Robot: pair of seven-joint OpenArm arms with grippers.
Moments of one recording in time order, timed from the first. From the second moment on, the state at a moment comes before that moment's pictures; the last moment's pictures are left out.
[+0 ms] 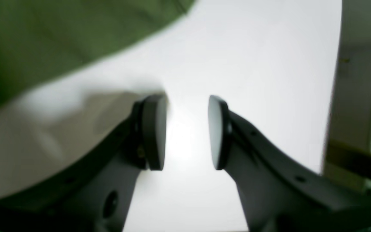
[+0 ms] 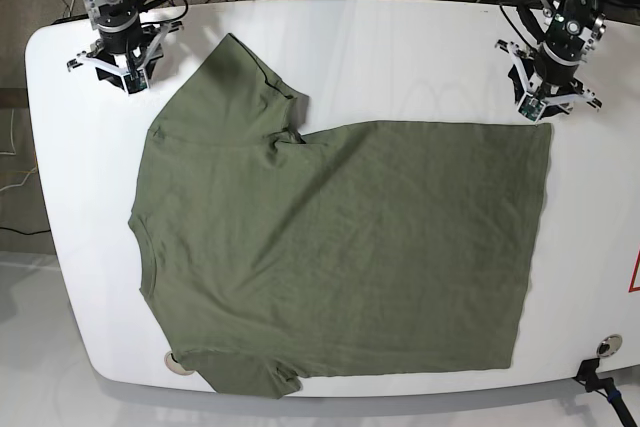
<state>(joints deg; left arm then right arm) 28.8 -30.6 -4.3 104.7 1.7 -13.4 30.0 -31.2 8.7 23.2 106.2 -14.2 23.1 -27.8</state>
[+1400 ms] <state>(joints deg) 30.2 -6.0 -50.3 105.7 -17.8 -42.1 30.9 -43.3 -4.6 29.5 111.1 23.5 36.3 -28.0</state>
